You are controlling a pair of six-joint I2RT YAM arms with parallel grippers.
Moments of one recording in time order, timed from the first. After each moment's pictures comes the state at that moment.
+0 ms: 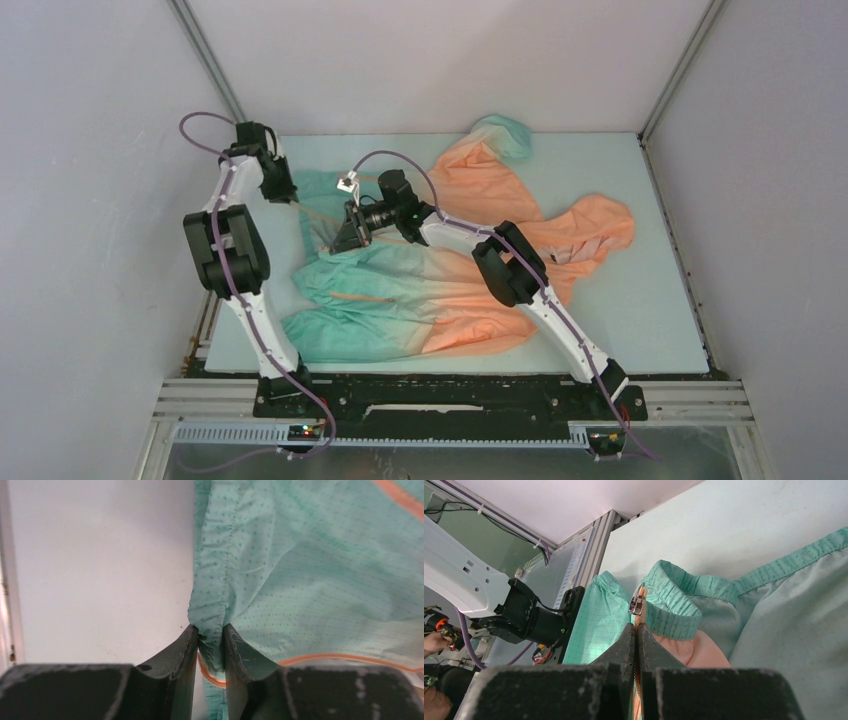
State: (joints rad) left arm 0.21 2.06 1.72 -0.73 0.12 -0.10; right arm 0.81 2.62 2.09 0.36 -1.09 0.55
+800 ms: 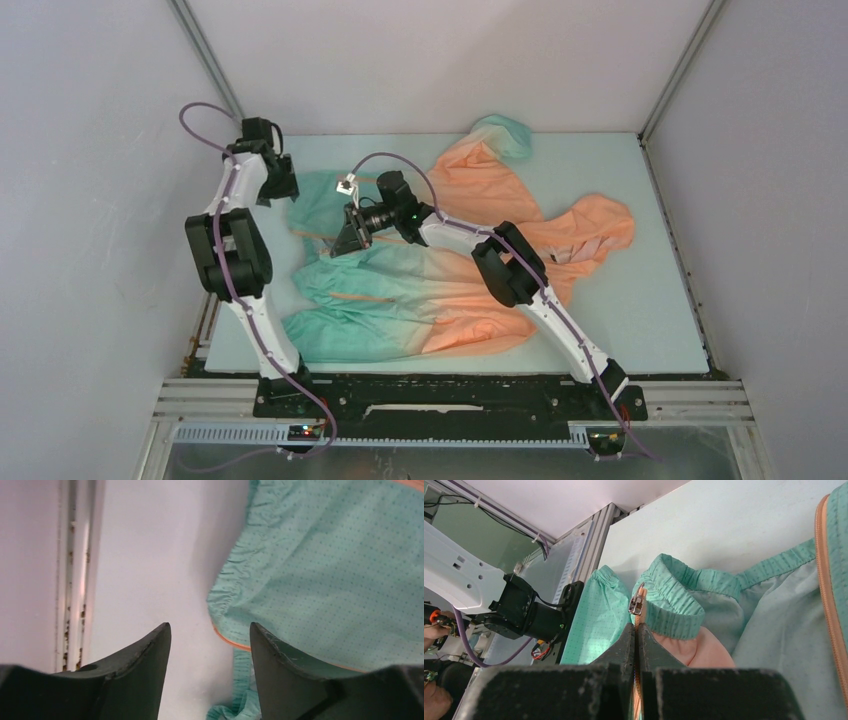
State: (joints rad) left arm 0.16 2.01 1.72 -0.79 -0.12 -0.10; right arm 0.82 2.62 2.09 0.32 -1.10 0.51
